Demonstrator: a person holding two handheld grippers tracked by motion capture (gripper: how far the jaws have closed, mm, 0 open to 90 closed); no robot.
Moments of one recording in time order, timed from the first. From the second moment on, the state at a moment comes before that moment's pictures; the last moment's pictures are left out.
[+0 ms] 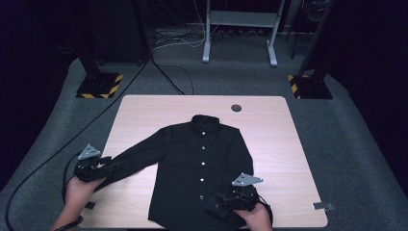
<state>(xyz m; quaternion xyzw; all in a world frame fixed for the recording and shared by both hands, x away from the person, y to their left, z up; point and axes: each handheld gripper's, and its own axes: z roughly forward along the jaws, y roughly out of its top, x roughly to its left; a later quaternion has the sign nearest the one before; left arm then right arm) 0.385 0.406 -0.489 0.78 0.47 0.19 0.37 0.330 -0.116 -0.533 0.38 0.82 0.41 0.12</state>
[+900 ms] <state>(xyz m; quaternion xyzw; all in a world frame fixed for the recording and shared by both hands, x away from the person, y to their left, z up) 0.396 0.430 -0.489 0.79 0.49 0.21 0.32 0.329 -0.116 -0.533 0.38 0.82 0.41 0.12</state>
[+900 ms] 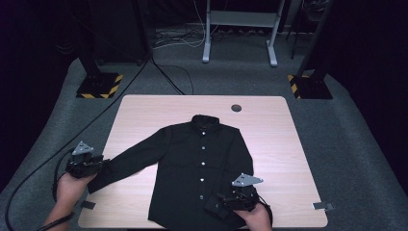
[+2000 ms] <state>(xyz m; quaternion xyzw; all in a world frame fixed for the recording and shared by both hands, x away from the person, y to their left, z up) 0.405 0.436 -0.513 0.80 0.50 0.20 0.27 0.328 -0.116 -0.534 0.38 0.82 0.41 0.12</state>
